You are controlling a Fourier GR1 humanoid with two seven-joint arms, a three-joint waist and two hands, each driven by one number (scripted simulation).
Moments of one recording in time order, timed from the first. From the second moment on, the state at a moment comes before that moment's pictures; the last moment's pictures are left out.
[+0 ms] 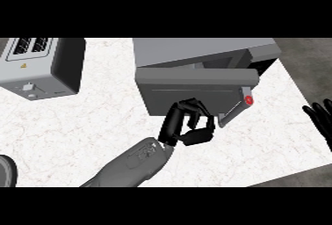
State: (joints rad) left arm -0.70 0.00 -0.87 -0.92 0.58 0.65 -0.47; right arm 0.10 -0.42 -0.17 -1.77 -0.34 0.58 -0.43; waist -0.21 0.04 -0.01
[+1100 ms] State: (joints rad) left arm -0.79 0.00 -0.87 -0.92 0.84 0.83 -0.53; right arm -0.11 -0.62 -0.34 -1.83 -0.17 0.47 -0.42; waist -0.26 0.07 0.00
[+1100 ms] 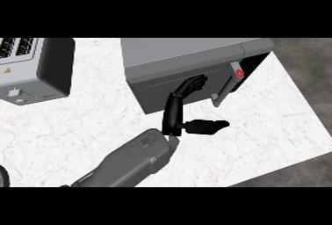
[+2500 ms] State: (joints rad) left arm -0.83 0.00 -0.91 -0.90 0.98 0.80 -0.67; right arm -0.22 -0.53 -0.29 -1.60 -0.42 0.56 -0.35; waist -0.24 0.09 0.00
